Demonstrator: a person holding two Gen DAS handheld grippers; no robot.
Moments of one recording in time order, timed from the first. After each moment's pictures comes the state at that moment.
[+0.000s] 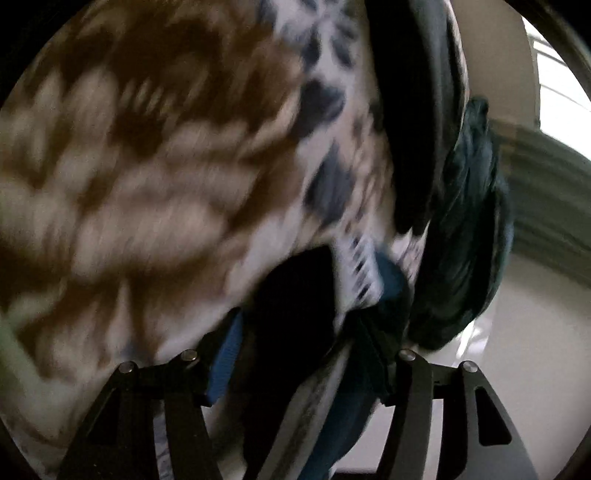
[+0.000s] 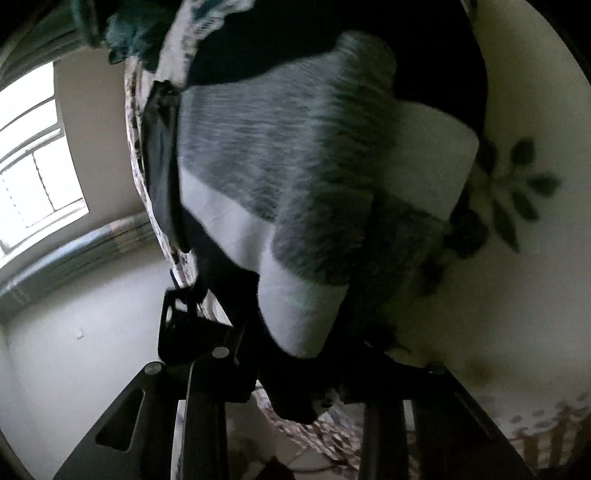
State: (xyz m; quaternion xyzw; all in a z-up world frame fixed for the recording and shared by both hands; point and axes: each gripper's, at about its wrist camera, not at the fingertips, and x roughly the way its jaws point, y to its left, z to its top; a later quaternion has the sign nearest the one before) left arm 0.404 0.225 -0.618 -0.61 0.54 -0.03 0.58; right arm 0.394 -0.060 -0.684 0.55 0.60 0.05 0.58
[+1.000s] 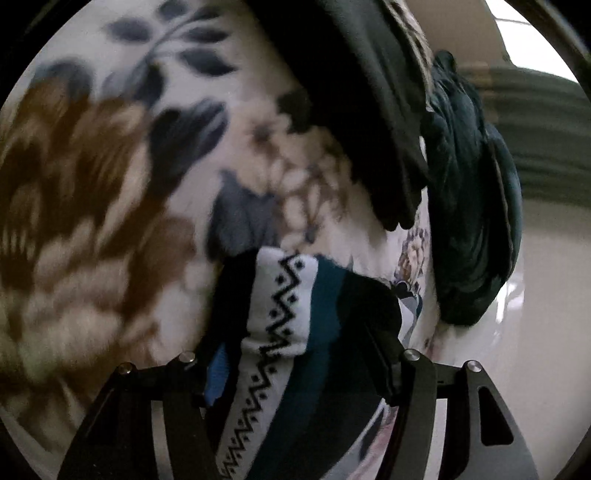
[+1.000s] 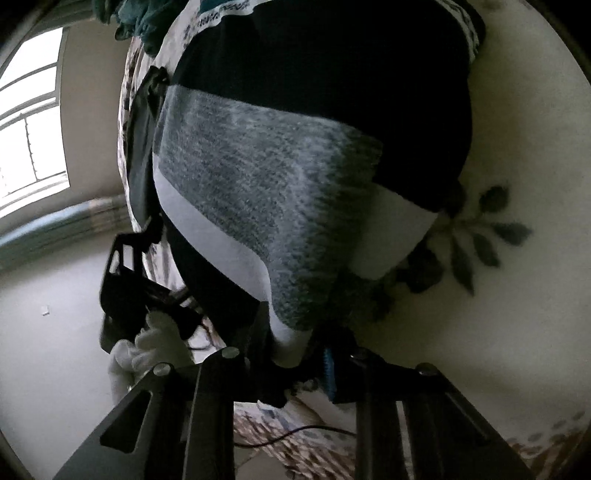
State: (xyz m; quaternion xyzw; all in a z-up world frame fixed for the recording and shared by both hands) left arm 0.456 0.191 -0.599 -0.48 0.57 -0.08 0.66; right arm 0.354 -0.081 -0.685 0.50 0.62 0.05 0.60
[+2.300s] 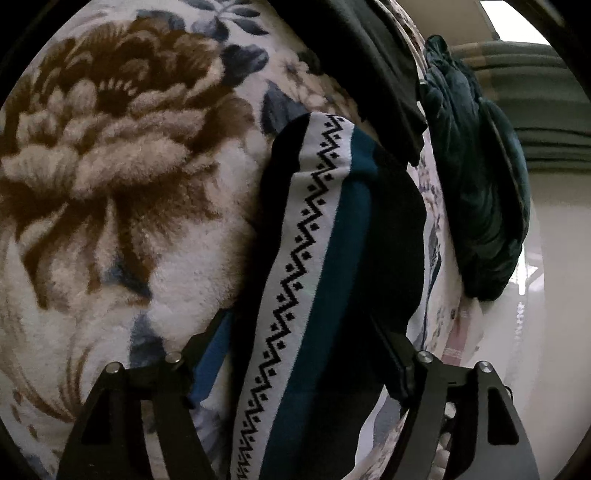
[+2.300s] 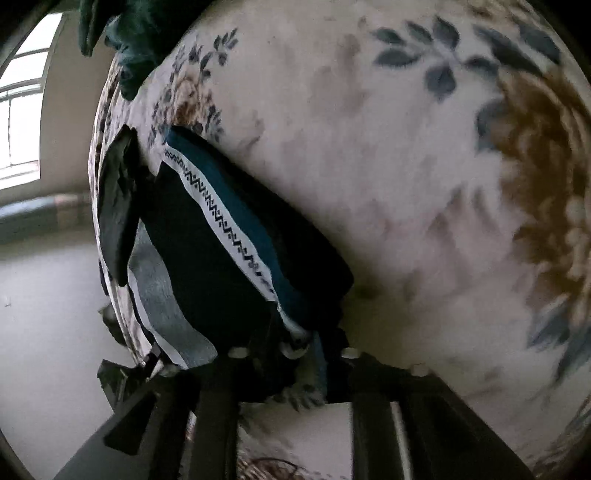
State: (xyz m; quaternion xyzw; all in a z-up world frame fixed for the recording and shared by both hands) left arm 0.379 0.170 -0.584 -0.45 0.57 -0.06 0.68; right arm 0.423 -0.249 -0.637 0.39 0.64 0.04 0.67
